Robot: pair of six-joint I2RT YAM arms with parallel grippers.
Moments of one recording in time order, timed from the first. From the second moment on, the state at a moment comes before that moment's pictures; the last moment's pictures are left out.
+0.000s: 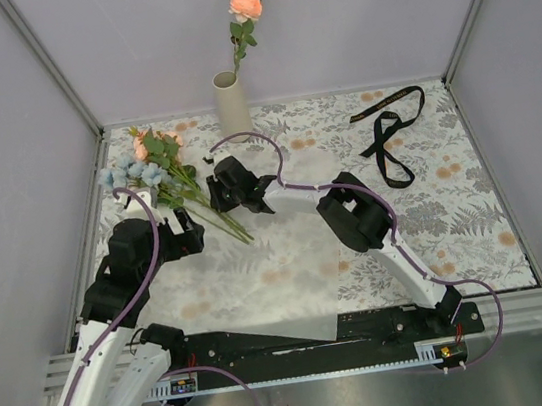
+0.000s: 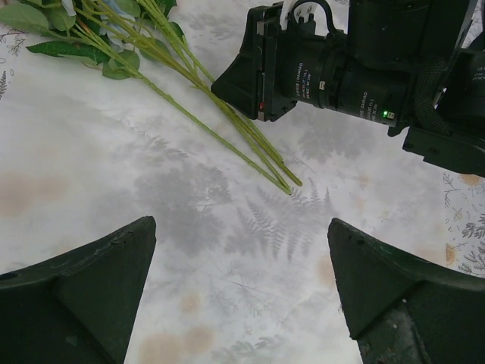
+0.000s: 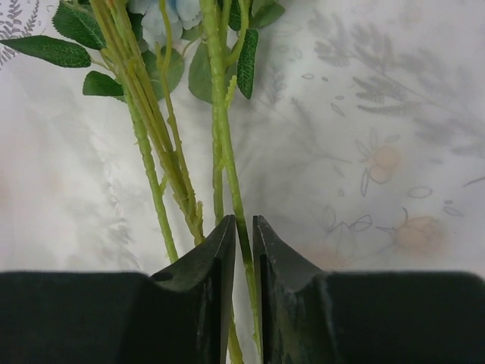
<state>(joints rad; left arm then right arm) -0.34 0.61 0.76 -0.66 -0.09 -0.36 0.87 2.42 1.84 0.01 -0.02 0.43</state>
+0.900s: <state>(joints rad) -0.34 0.62 0.76 -0.66 -0.11 -0.39 0.87 2.22 1.65 0.25 -0.04 0.39</state>
